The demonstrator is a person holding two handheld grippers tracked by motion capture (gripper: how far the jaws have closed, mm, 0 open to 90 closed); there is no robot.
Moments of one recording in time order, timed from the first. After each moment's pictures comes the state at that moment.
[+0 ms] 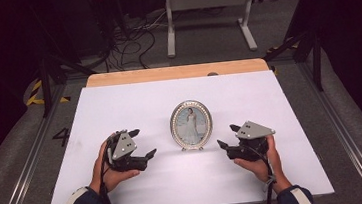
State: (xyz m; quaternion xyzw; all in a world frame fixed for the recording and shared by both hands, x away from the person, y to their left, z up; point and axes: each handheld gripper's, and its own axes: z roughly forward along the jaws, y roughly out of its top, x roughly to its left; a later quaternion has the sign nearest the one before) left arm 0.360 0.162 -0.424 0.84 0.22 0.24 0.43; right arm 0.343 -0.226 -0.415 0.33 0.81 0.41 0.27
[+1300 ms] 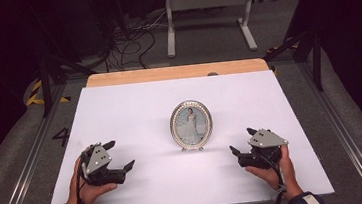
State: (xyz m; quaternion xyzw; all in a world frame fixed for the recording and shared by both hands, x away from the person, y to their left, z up) left arm 0.334 0.223 -0.438 0.82 0.27 0.25 0.43; right arm 0.321 -0.253 -0.425 0.35 0.80 0.38 0.32
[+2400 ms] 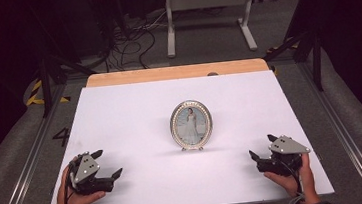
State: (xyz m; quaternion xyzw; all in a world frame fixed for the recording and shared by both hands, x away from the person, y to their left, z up) left arm 0.321 0.256 -0.456 0.83 0.30 0.25 0.40; right arm 0.301 -0.300 -0.439 0.40 0.78 0.36 0.33
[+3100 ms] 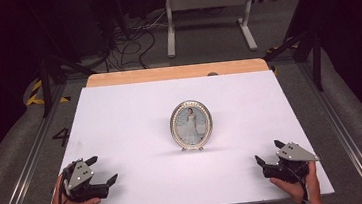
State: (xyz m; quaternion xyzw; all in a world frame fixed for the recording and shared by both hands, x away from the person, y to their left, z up) left arm 0.307 0.271 -0.462 0.82 0.32 0.24 0.40; right arm 0.286 -0.315 -0.453 0.42 0.76 0.36 0.33
